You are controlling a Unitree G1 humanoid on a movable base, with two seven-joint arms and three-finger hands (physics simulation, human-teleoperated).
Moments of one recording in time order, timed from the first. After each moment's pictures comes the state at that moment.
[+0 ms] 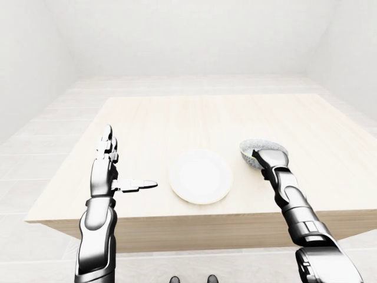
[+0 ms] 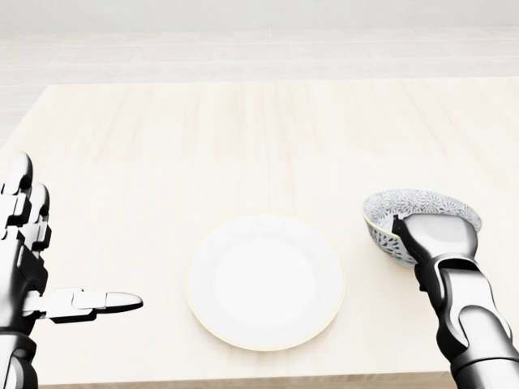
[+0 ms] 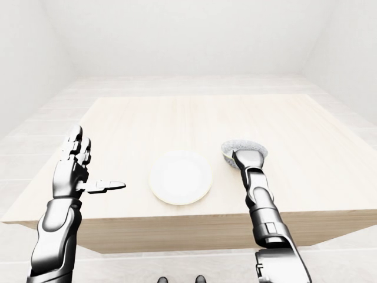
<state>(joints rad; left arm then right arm) -0.02 0.10 0.21 -0.28 0.04 0.09 -0.09 -0.50 -0.35 -0.01 0.67 -1.29 0.09 0.08</state>
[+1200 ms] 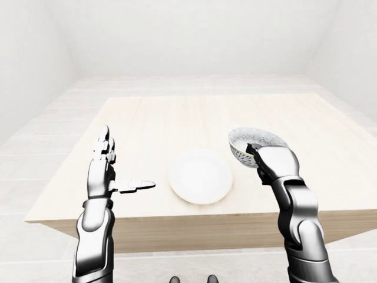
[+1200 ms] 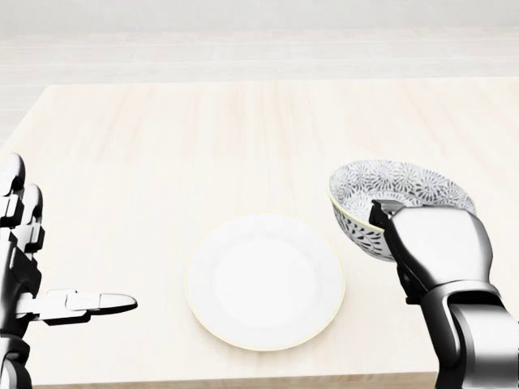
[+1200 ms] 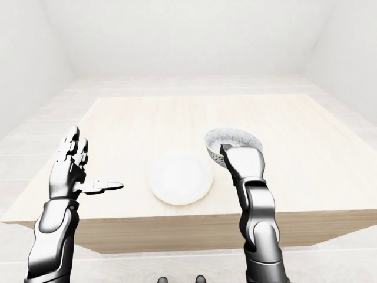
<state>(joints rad) -0.02 0.10 0.23 -0.30 0.03 0.09 -0.10 -0.13 -0.16 -0.06 -0.37 -1.44 0.08 0.51</state>
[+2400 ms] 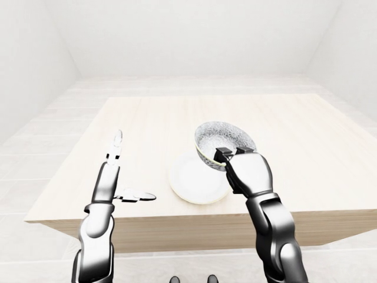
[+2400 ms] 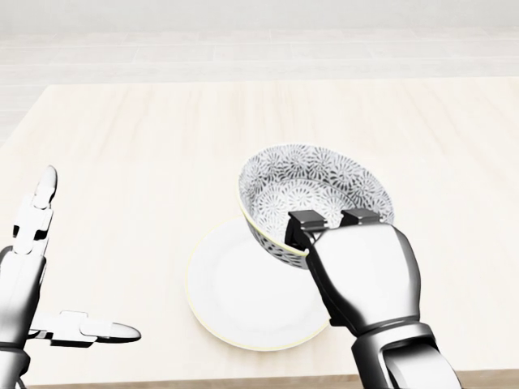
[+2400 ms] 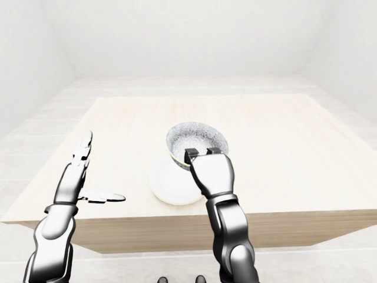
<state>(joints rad) 0.04 0.11 0.19 -0.36 0.39 0.09 -0.19 0.01 0.01 0.19 -0.56 -1.47 0.05 0.38</state>
